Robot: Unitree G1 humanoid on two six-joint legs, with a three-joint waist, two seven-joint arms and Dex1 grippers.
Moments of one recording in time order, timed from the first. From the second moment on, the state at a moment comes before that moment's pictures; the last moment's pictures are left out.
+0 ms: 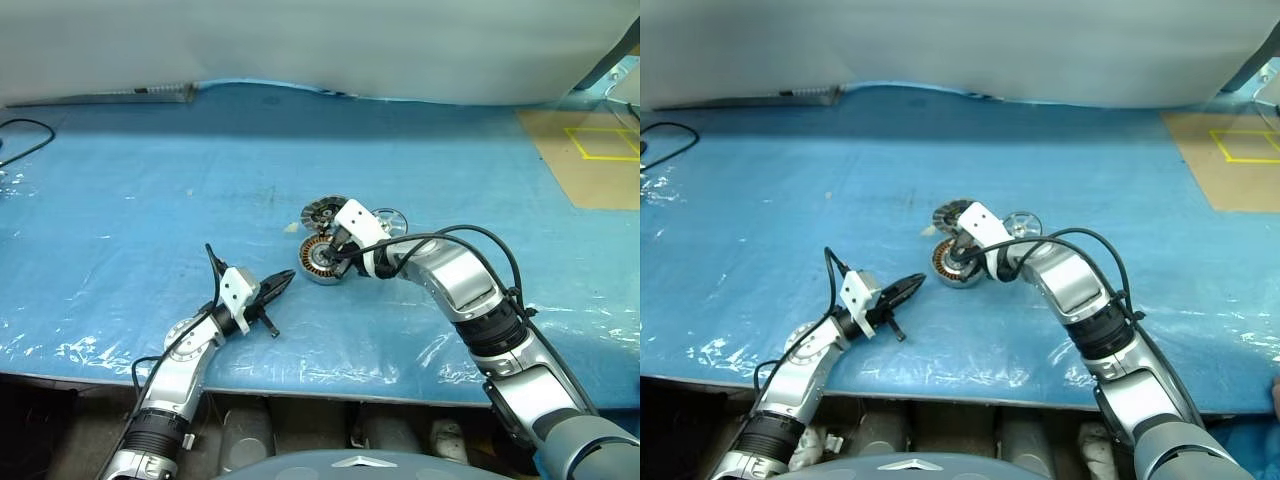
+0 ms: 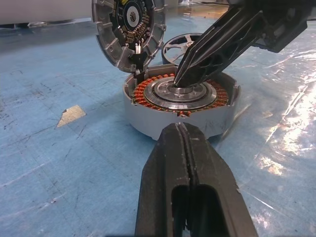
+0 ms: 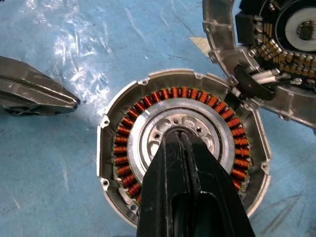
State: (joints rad) left arm -0.05 0.25 -0.09 0.16 -0.20 -0.28 -0.76; right arm -0.63 -0.39 0.38 -0.15 0.19 1.05 0.61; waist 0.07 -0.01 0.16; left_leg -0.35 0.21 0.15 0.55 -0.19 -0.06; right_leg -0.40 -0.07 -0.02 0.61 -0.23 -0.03
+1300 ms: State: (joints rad) left arm -0.05 0.26 -0.11 0.19 -0.20 -0.28 -0.77; right arm -0.64 -0.33 0.40 -0.07 0.16 0.95 0.59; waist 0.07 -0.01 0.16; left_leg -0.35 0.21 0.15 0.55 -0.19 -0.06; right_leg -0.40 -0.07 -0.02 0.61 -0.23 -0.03
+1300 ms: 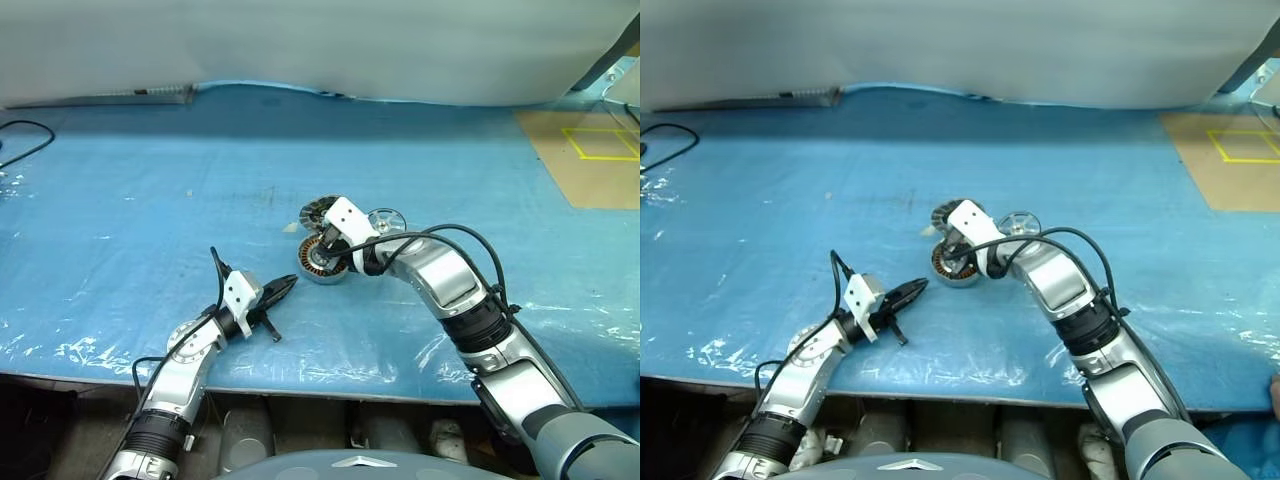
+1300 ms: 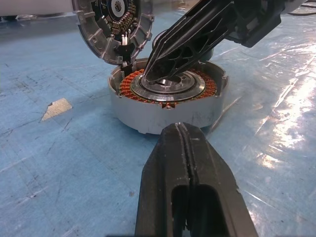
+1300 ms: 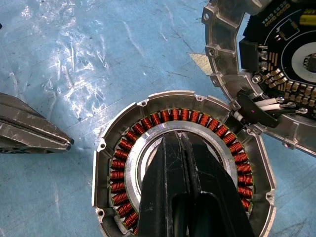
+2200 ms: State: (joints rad) left arm -0.06 0.27 -0.11 0.20 -0.20 -0.29 -0.78; right arm -0.61 -0.41 0.38 -0.12 0.15 0.96 0.62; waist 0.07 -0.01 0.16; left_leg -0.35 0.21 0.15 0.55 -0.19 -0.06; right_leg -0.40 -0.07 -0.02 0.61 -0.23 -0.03
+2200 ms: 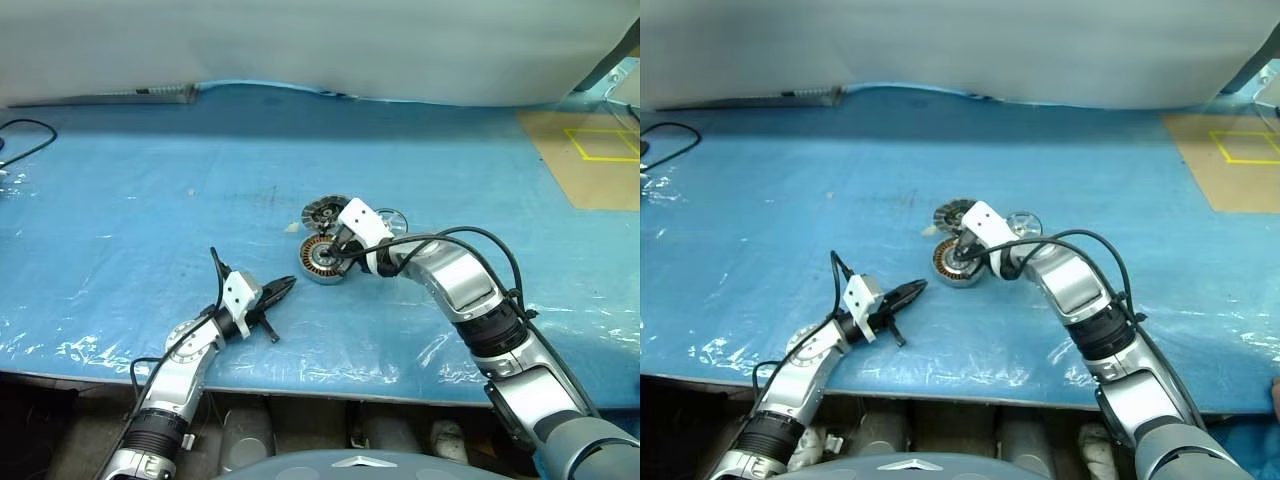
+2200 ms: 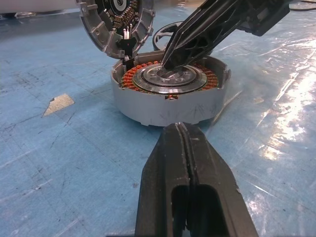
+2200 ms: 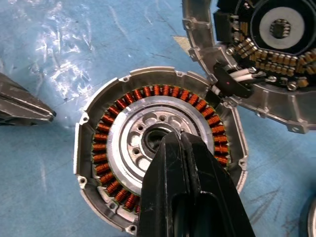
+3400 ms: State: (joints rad) left arm -0.06 0.27 -0.12 0.22 -0.19 -0.29 -0.78; right arm -0.63 -0.42 0.45 -0.11 0.11 0.91 0.69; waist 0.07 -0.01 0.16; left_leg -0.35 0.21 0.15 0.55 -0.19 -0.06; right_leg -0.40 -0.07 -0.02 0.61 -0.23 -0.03
